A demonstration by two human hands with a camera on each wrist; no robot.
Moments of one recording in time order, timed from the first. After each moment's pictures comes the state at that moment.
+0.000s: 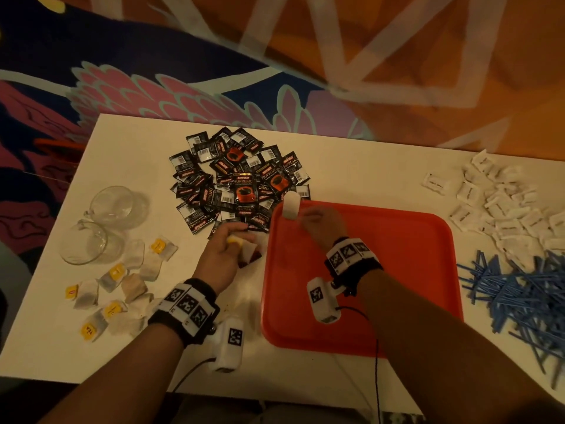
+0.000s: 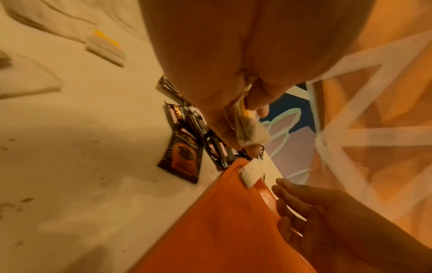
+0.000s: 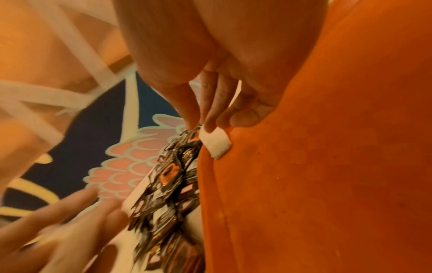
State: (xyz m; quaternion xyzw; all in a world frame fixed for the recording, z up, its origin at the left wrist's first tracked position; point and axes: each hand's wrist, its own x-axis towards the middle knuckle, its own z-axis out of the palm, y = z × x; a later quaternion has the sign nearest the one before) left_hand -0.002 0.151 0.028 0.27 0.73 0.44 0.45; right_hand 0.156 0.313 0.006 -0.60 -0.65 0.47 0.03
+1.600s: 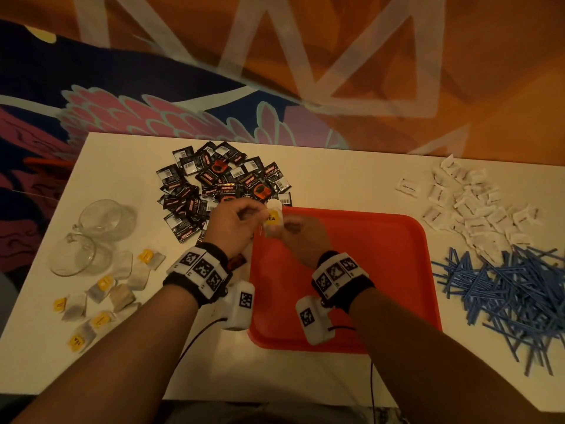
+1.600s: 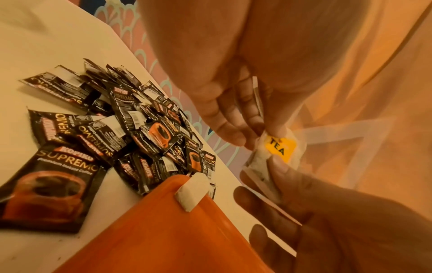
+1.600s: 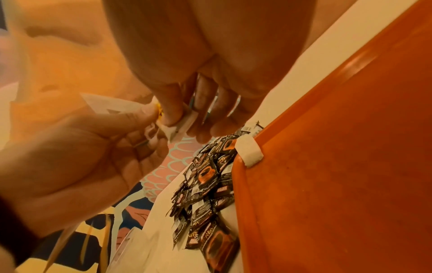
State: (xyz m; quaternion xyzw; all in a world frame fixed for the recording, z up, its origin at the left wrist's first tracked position) left_hand 0.019 0.219 0.077 0.42 0.72 0.43 0.36; right_hand 0.172 0.279 0.058 -0.48 -0.67 0.54 0.15
